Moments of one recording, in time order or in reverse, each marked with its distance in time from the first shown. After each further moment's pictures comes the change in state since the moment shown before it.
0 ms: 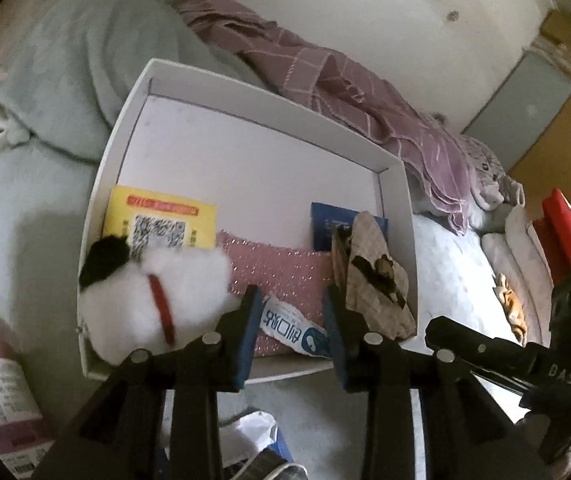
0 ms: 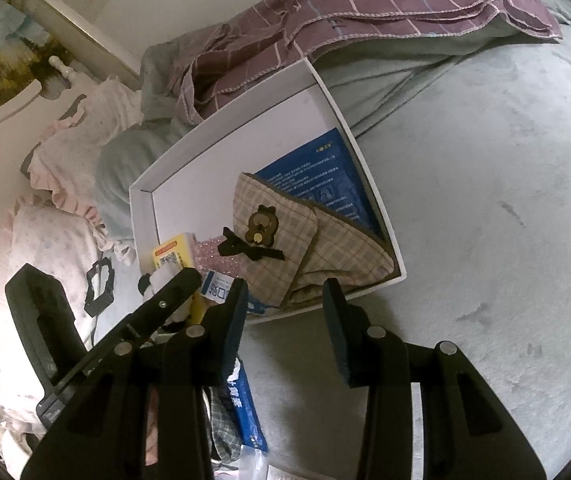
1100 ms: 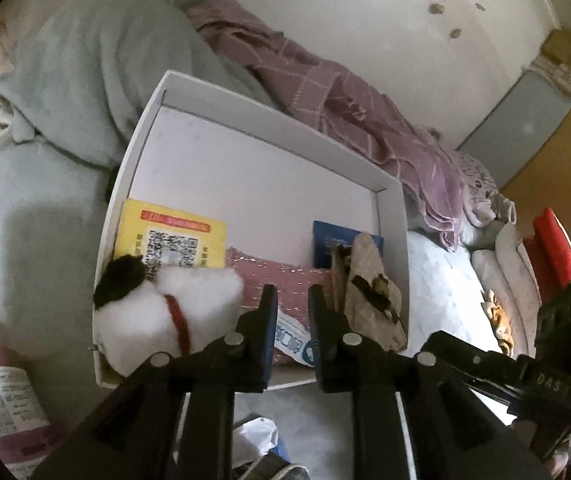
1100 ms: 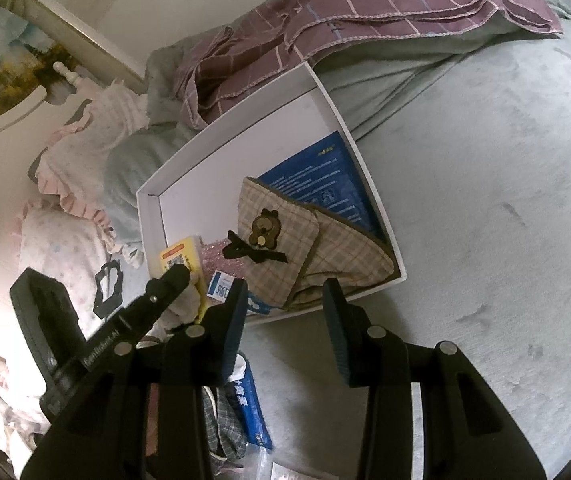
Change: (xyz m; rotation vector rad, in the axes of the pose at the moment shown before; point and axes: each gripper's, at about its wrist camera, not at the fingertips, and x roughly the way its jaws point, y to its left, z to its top) left arm -0.012 0.018 0.008 -0.061 -0.013 -0.037; right arm -0.006 -0.002 0.000 0.013 -0.005 0.024
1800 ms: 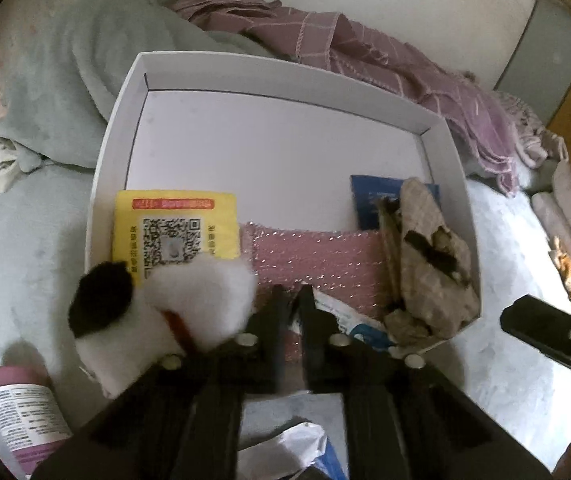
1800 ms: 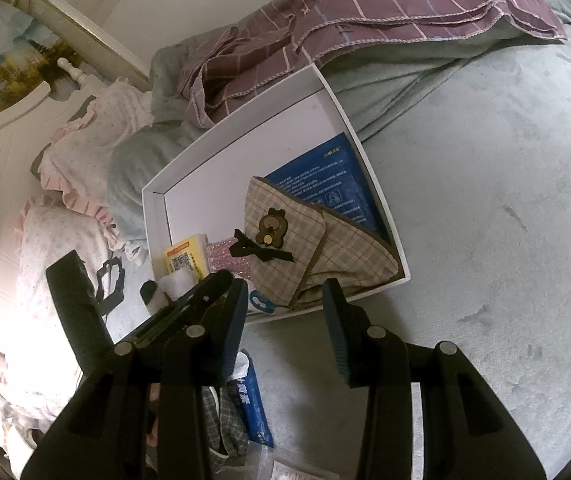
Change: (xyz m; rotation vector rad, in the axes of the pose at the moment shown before) left arm 0.040 -0.024 -0.011 0.170 0.086 0.240; right arm -0.001 0.004 0.001 -0.014 0.002 0.007
